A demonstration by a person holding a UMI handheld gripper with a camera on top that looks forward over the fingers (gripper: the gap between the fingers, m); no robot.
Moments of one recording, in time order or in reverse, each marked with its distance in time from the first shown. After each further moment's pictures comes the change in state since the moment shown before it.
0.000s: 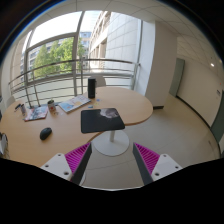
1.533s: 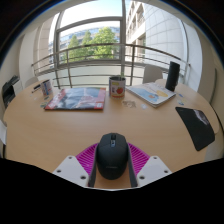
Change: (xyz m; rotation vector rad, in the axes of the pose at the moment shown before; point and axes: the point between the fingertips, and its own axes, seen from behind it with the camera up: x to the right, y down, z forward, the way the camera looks) arm -0.475 0.049 0.269 -0.042 -0.337 -0.152
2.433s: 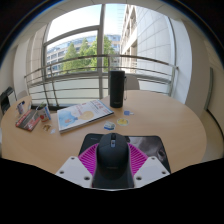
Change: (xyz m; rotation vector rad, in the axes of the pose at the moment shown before) arm 0.394 -0.097 0.004 0.103 0.015 0.013
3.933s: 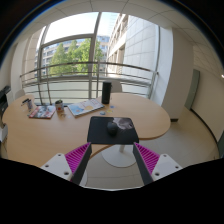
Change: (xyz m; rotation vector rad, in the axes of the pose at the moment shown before) arm -0.022 0.057 -0.322 0.010 0.175 0.001
